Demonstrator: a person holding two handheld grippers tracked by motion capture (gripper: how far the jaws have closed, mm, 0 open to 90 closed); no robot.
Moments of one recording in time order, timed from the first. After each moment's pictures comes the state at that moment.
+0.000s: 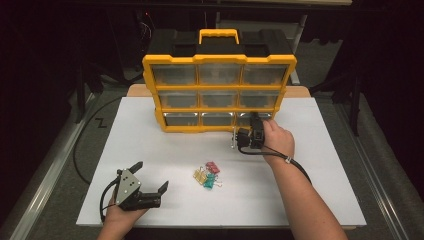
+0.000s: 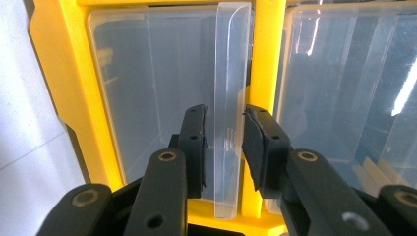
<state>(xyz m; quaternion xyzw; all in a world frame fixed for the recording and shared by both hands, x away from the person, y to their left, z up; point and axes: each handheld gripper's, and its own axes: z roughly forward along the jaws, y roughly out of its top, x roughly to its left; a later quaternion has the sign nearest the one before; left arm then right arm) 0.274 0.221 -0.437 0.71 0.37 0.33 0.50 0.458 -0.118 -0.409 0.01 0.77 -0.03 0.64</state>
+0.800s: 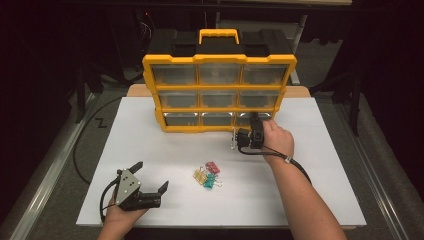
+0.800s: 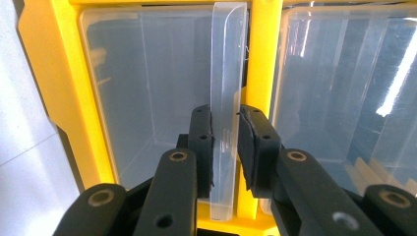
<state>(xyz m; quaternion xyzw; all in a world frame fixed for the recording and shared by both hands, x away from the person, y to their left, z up) 0.274 0.221 -0.437 0.71 0.37 0.33 0.50 0.458 -0.117 -0.411 0.01 0.76 -0.04 0.65</state>
